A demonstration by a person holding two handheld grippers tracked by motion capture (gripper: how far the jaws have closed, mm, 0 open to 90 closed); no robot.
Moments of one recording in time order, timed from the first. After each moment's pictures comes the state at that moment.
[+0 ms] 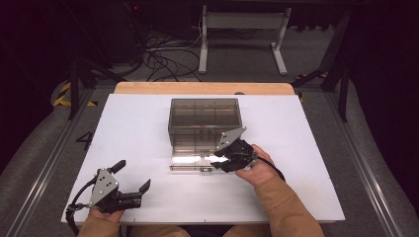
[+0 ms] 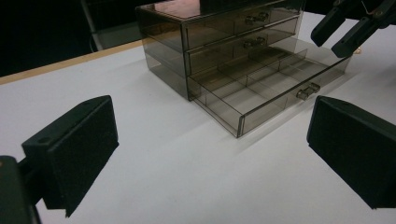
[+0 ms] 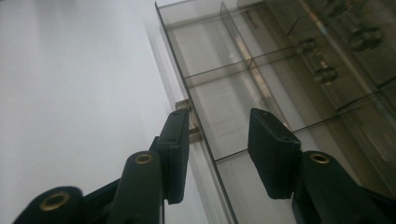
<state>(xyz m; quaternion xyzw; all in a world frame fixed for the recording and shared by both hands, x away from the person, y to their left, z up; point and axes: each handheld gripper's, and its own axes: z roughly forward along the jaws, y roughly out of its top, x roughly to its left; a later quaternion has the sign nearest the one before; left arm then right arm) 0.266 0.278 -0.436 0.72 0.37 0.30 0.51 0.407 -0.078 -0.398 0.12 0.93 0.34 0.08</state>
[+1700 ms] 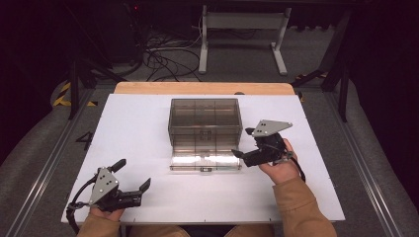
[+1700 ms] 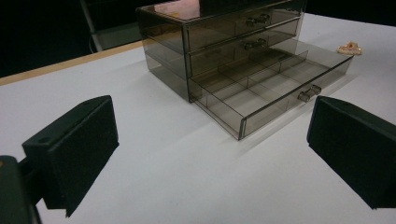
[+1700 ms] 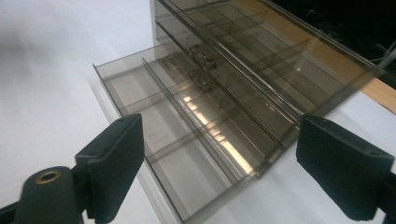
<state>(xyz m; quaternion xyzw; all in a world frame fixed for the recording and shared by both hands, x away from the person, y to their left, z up) 0.268 0.278 -0.435 0.72 0.37 0.30 0.51 0.397 -0.149 -0.361 0.22 0.86 0.43 0.18</state>
